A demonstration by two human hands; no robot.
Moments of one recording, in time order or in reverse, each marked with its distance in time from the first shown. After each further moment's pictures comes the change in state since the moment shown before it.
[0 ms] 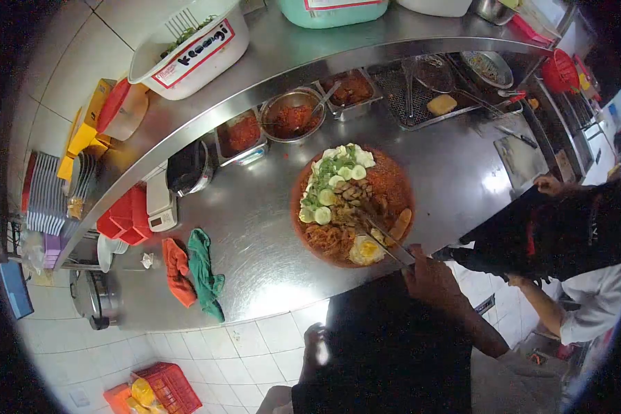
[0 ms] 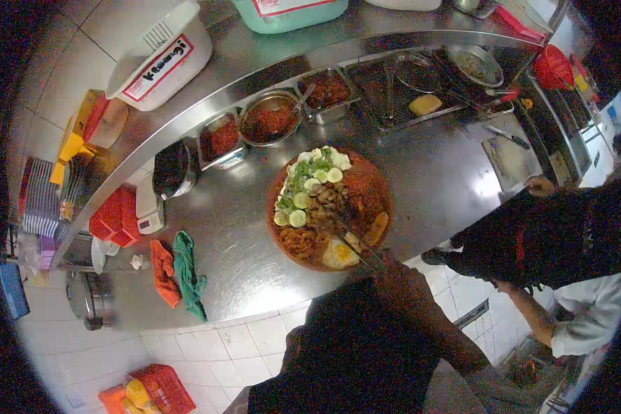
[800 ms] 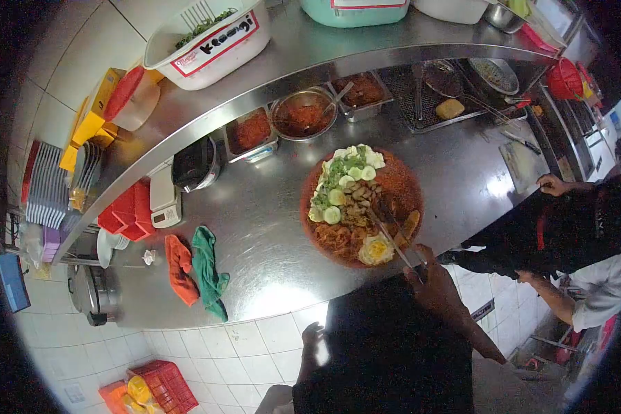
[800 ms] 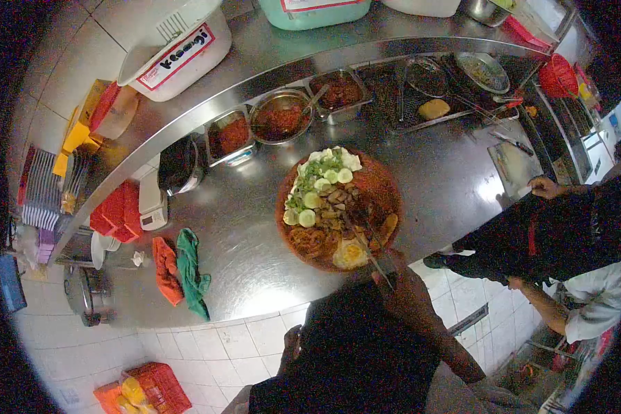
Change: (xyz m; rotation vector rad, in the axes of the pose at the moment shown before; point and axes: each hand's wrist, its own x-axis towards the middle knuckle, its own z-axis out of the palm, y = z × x) left_hand -0.015 0.044 -0.014 0.231 -0.086 0.233; right_hand -0.008 -0.023 0.010 0.327 0.174 0.050
